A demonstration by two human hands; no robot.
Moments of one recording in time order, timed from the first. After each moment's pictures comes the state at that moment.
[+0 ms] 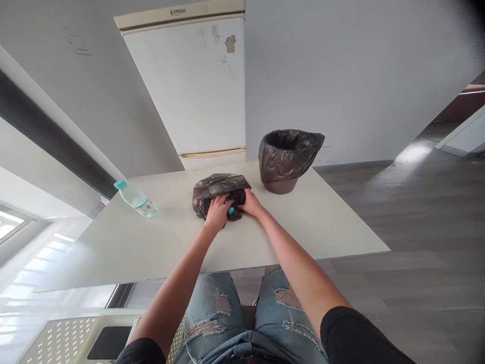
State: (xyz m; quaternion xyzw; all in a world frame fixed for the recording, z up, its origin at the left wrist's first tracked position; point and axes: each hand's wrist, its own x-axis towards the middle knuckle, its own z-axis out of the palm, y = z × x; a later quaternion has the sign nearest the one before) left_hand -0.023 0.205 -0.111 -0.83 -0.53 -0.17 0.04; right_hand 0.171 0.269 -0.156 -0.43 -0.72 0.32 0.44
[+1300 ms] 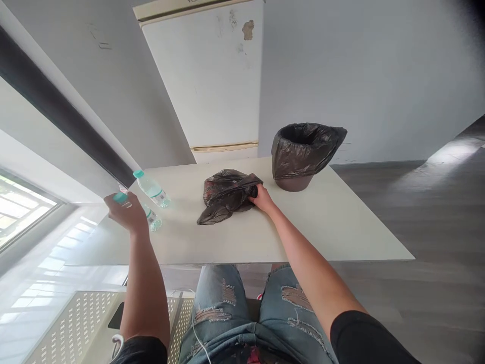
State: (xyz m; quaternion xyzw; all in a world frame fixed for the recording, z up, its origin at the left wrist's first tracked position) left_hand -0.254 0.138 -0.026 -0.33 -0.73 -0.55 0.22; right_hand 0.173 0.276 -0.160 -0.47 -0.70 0.33 0.43
